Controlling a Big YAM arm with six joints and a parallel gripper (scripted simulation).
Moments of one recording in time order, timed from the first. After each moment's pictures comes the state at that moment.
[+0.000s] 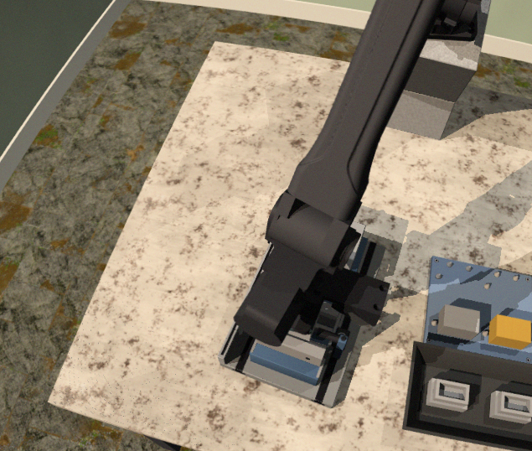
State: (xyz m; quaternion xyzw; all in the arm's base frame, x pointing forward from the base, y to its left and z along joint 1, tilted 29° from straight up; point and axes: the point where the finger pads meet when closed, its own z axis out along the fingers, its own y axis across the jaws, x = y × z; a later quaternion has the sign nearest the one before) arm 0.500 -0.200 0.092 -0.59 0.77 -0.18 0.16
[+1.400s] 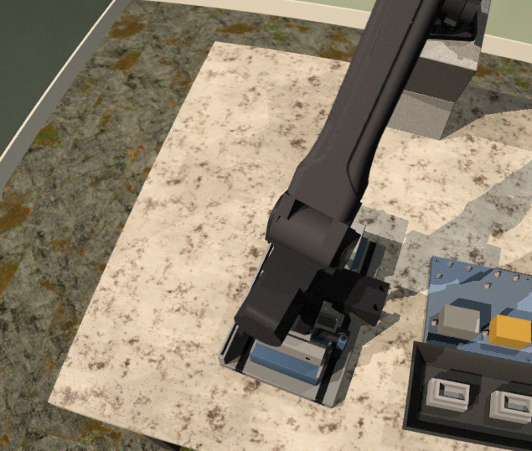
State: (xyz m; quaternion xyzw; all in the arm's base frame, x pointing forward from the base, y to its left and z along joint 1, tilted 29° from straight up) arm 0.500 -0.199 0.091 -0.59 0.77 -0.18 0.16
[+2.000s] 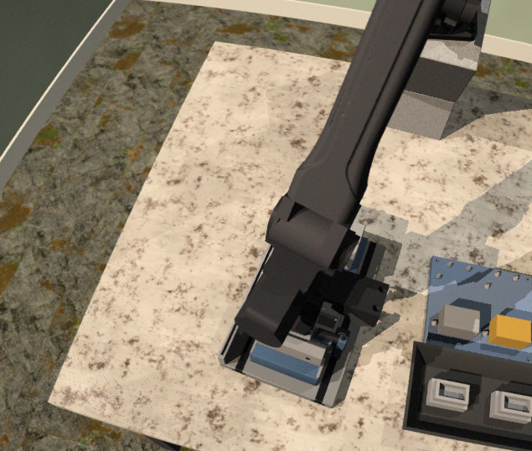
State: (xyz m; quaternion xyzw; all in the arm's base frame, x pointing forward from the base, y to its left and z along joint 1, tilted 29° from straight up) arm 0.501 -0.200 0.086 -0.59 0.77 -0.18 0.16
